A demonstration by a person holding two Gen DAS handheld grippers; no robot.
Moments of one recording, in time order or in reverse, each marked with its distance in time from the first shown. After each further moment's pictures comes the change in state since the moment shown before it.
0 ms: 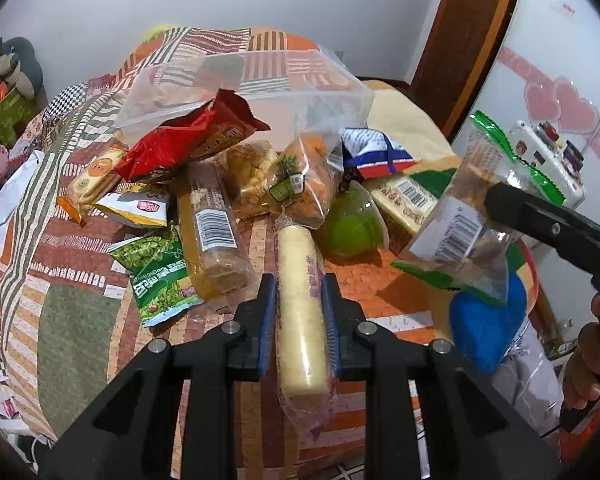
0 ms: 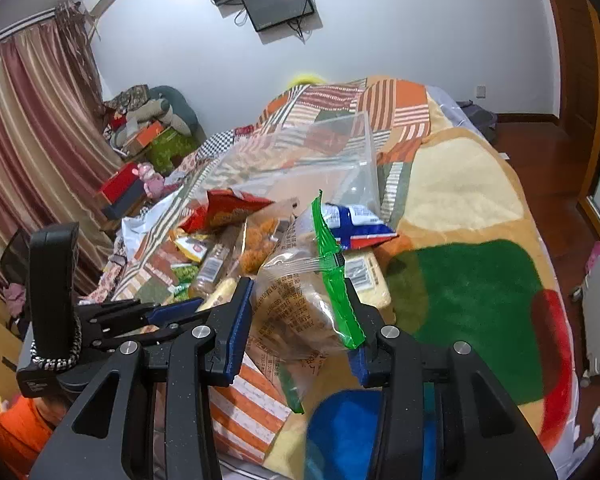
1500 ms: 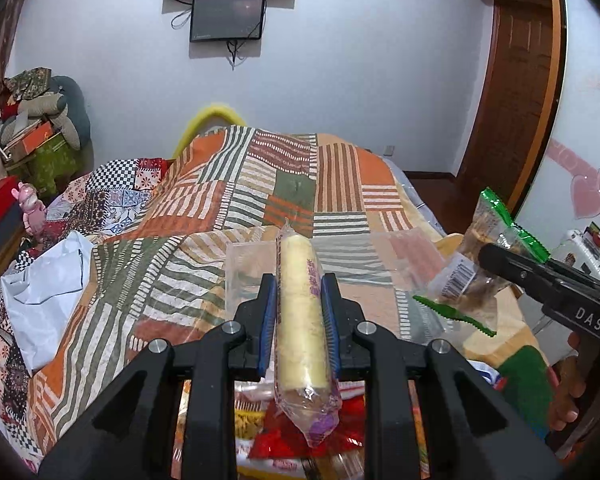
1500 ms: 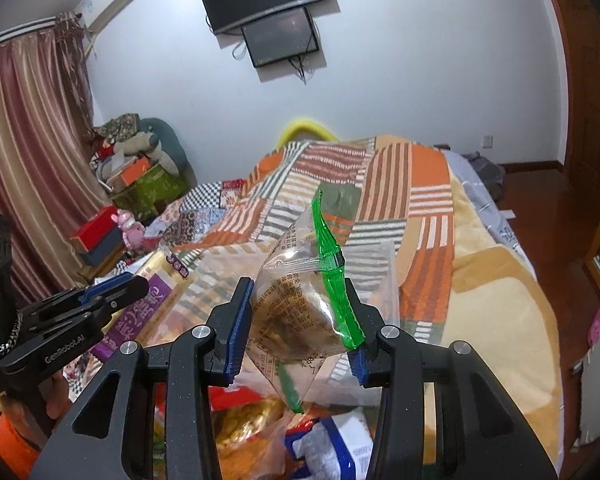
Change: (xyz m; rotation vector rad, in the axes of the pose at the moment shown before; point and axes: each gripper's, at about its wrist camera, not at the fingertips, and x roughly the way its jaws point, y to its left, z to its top) left arm -0.006 0.096 0.154 -0.061 -0.297 0.143; right arm 0.095 0.004 0.122 -0.051 -0.119 -0.031
